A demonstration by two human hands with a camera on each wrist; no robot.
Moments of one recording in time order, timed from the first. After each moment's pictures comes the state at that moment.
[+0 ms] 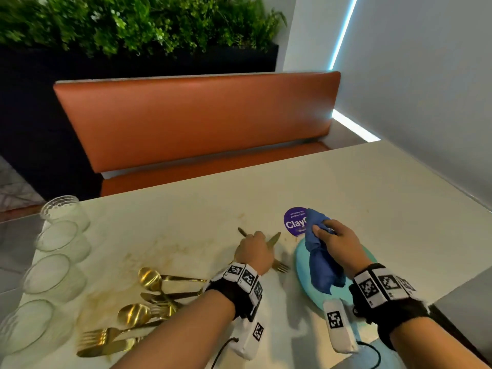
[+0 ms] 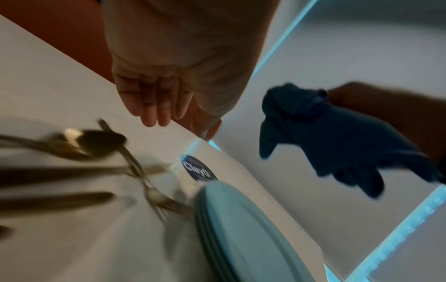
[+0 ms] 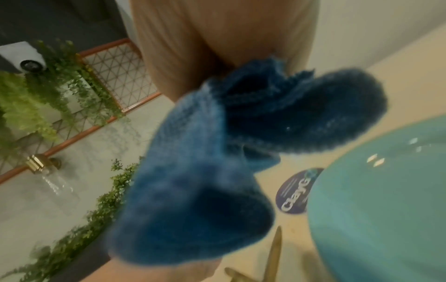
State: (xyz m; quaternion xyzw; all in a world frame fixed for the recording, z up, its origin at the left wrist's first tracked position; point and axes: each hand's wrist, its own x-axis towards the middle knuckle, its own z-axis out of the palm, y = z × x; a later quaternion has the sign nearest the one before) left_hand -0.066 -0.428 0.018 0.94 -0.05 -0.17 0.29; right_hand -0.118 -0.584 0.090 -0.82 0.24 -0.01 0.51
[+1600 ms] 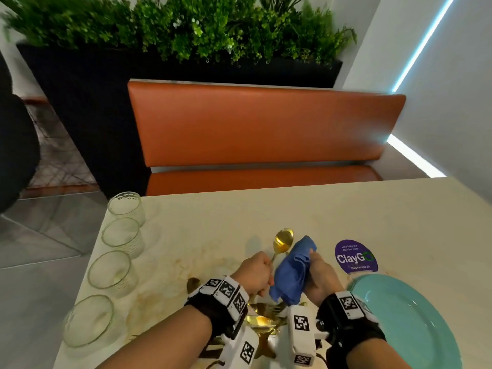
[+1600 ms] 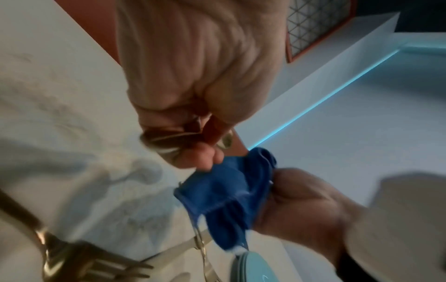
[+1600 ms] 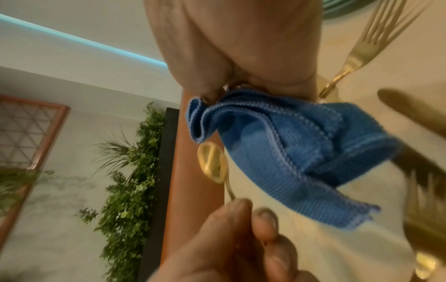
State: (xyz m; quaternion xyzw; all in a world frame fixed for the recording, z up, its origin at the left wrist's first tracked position) left_hand -0.038 -0.306 0.026 0.80 0.04 -0.32 0.51; right_hand -0.040 -0.450 0.031 -0.49 0.40 0.09 0.77
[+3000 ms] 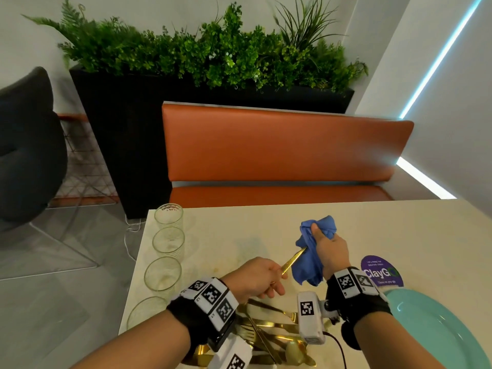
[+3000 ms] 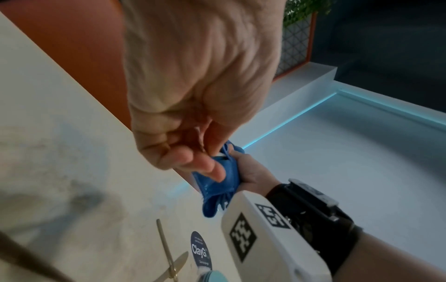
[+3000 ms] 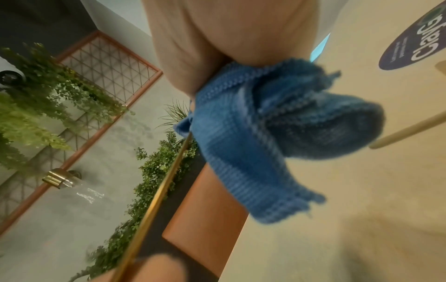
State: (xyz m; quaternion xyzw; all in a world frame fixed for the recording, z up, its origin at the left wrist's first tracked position) left_hand -0.068 -0.199 0.091 0.75 -0.02 -0.33 0.58; right_hand -0.014 -0.372 0.082 -0.79 0.24 -0.06 0.56
